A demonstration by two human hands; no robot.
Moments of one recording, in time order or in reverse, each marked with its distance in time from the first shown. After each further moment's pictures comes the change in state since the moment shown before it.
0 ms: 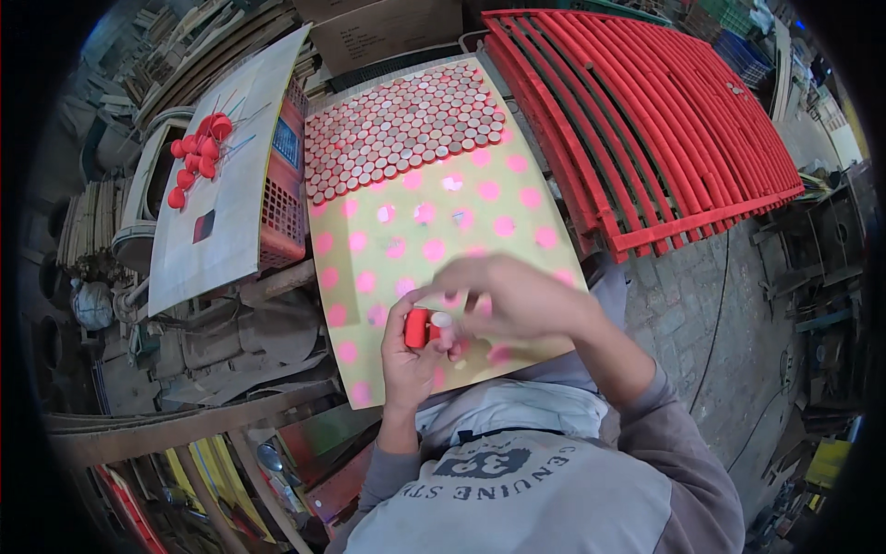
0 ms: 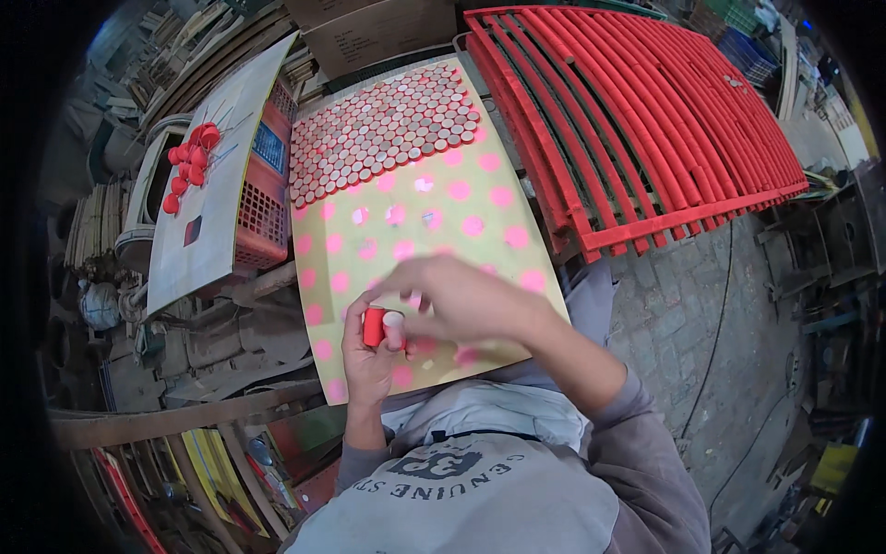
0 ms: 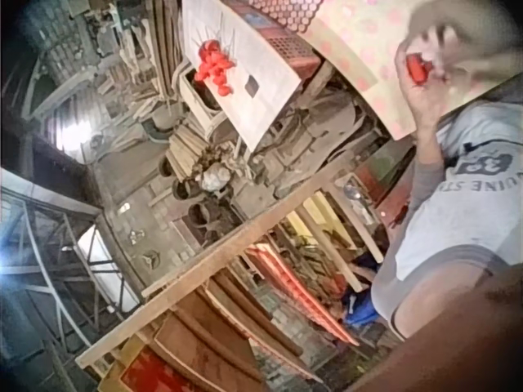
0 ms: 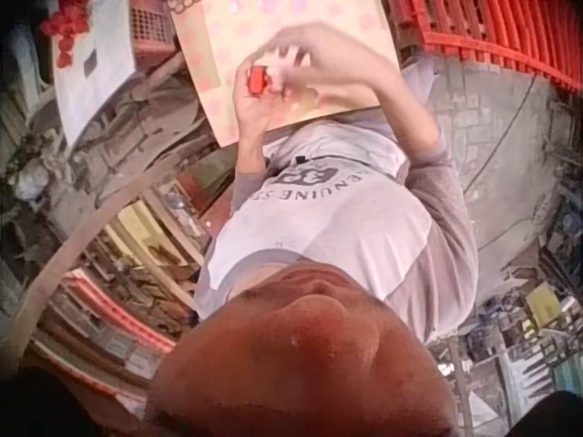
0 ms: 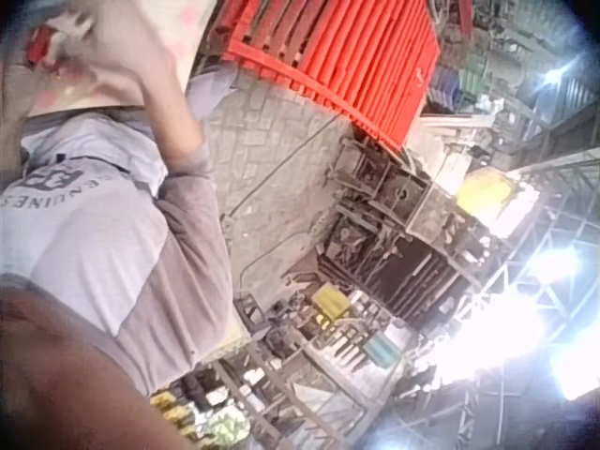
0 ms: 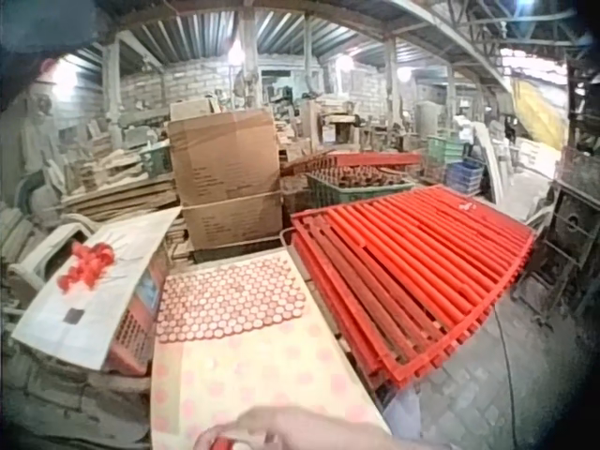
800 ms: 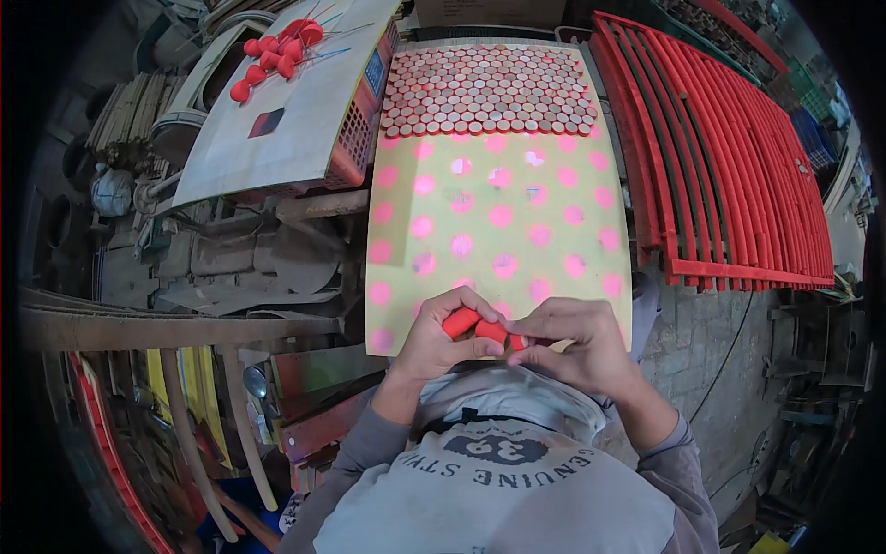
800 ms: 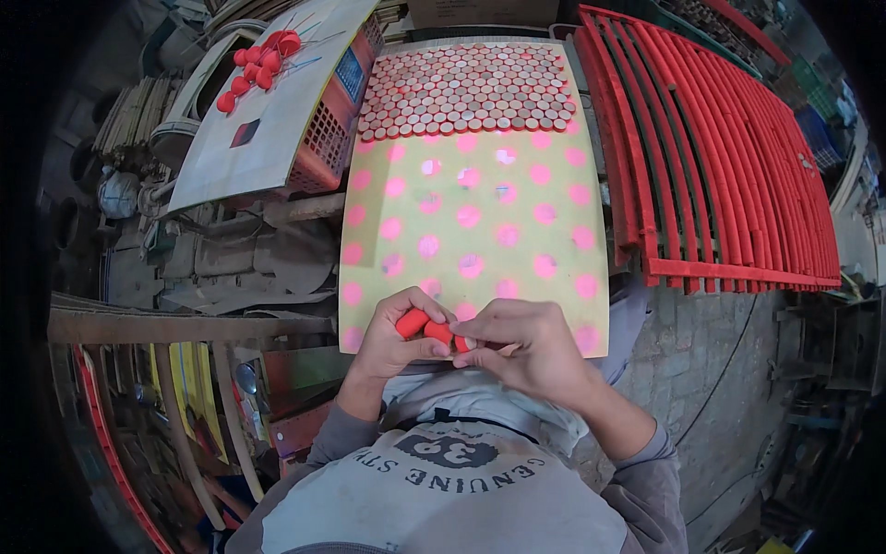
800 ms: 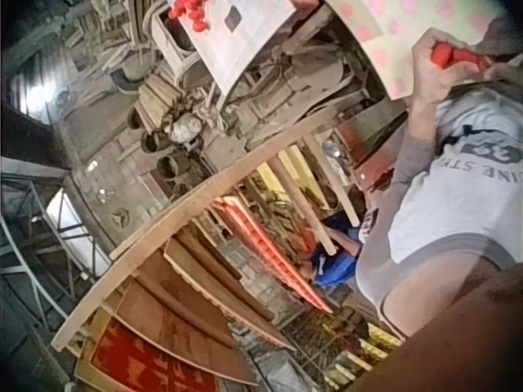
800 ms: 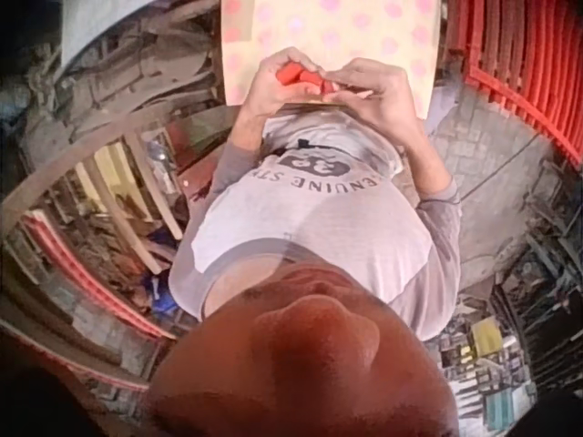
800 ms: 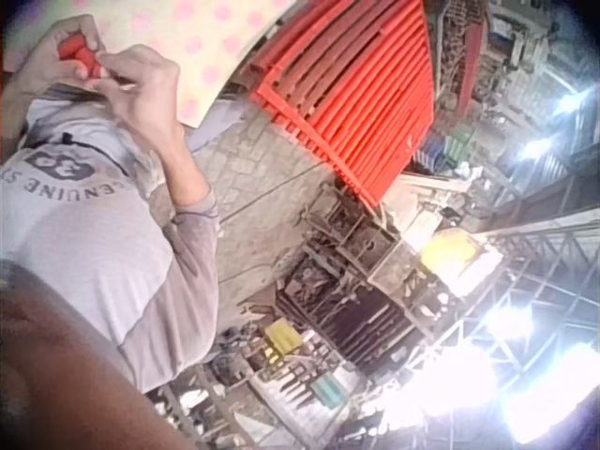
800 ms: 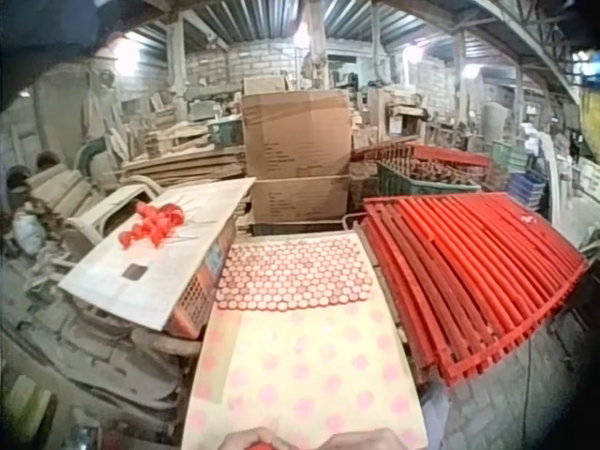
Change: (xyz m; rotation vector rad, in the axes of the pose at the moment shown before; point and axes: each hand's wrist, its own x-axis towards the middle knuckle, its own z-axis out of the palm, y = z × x) left_hand -0.015 0.010 -0.028 -0.036 -0.214 -0.128; right_hand -0.051 -0.013 0.036 0.114 0.082 0.061
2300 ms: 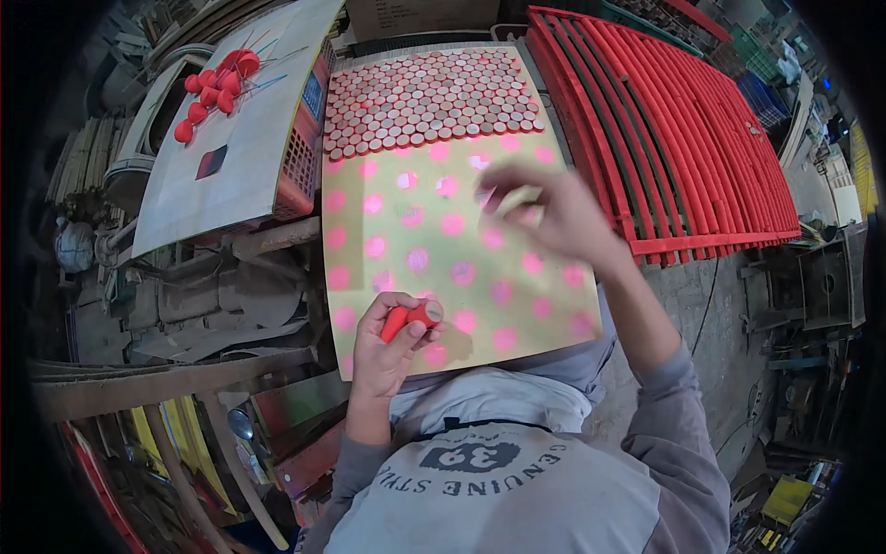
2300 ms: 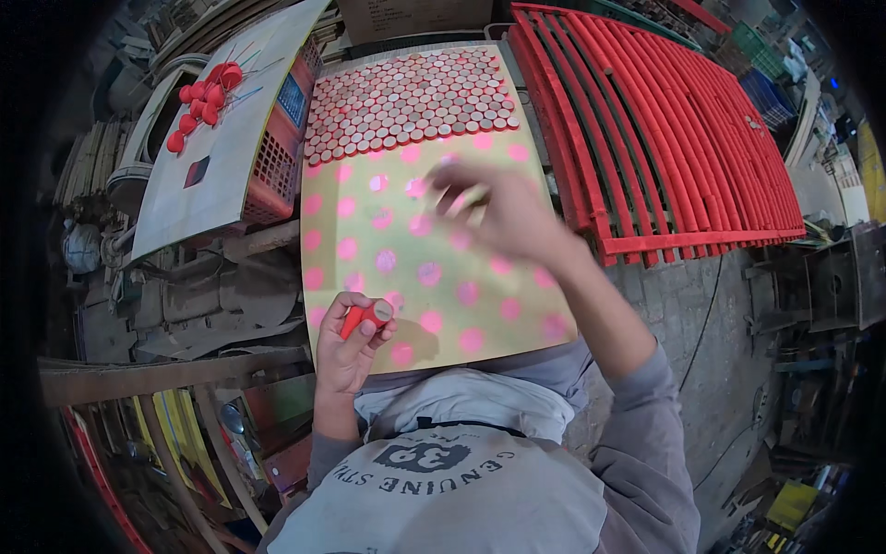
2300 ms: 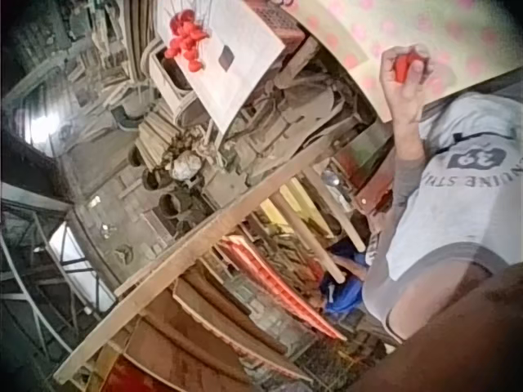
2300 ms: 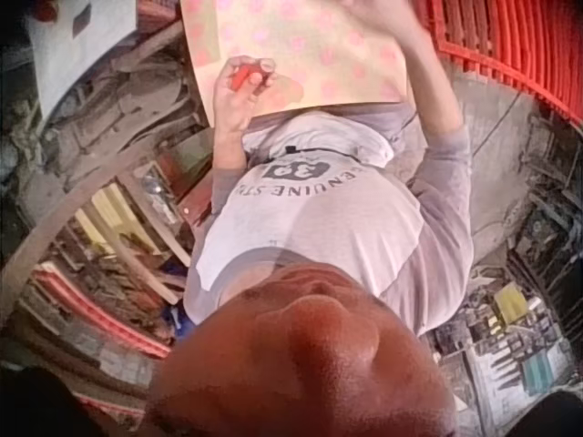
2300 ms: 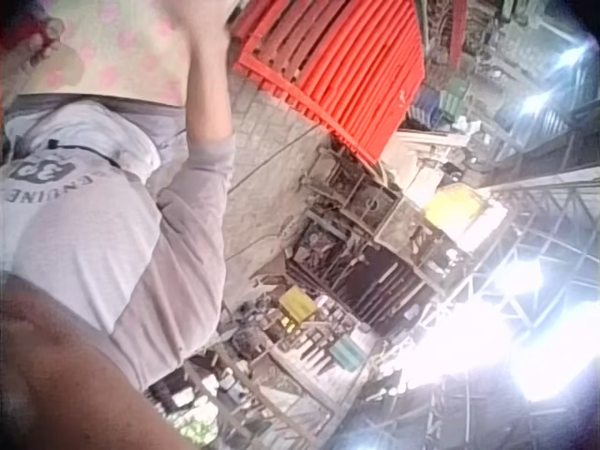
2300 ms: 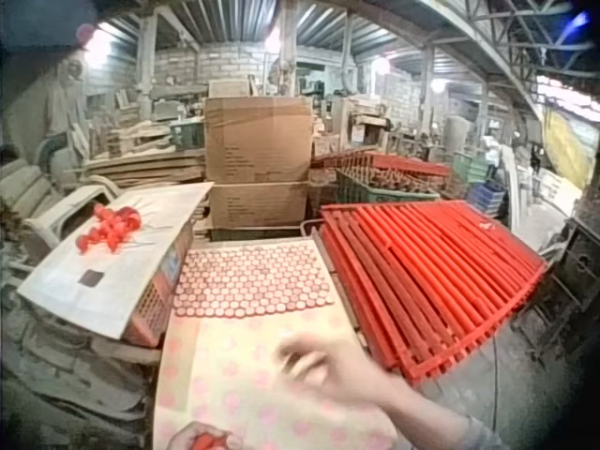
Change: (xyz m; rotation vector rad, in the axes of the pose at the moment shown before) left_hand -0.009 0.010 -0.012 -0.396 0.244 -0.090; right_hand 0.092 0.030 -0.065 -0.159 0.089 -0.104
